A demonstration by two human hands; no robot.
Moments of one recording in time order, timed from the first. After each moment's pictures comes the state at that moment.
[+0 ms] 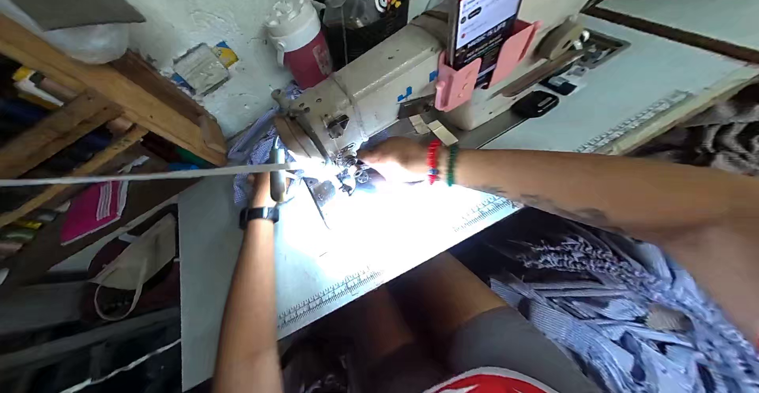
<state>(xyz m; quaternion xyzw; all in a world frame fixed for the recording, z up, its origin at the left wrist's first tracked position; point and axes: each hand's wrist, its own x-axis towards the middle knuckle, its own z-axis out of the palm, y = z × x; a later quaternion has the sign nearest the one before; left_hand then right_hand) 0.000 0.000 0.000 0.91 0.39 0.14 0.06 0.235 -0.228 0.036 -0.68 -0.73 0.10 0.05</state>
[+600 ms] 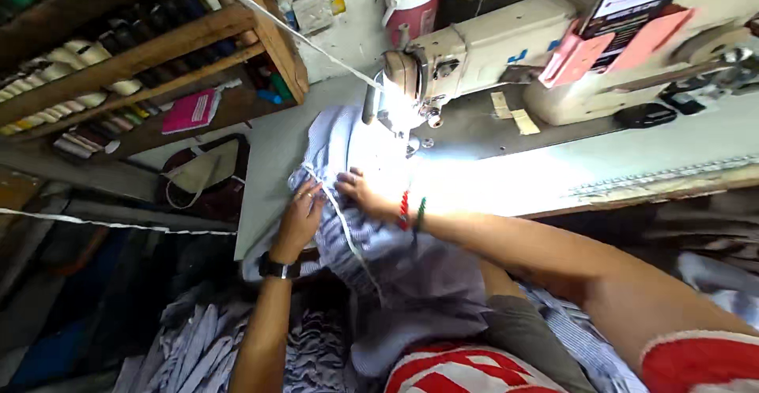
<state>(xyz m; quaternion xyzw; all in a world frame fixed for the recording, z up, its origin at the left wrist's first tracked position) -0.185 -0.160 0.025 0.89 0.36 0.20 0.20 0.029 -0.215 -0.001 -0.57 -0.80 0.09 0.20</state>
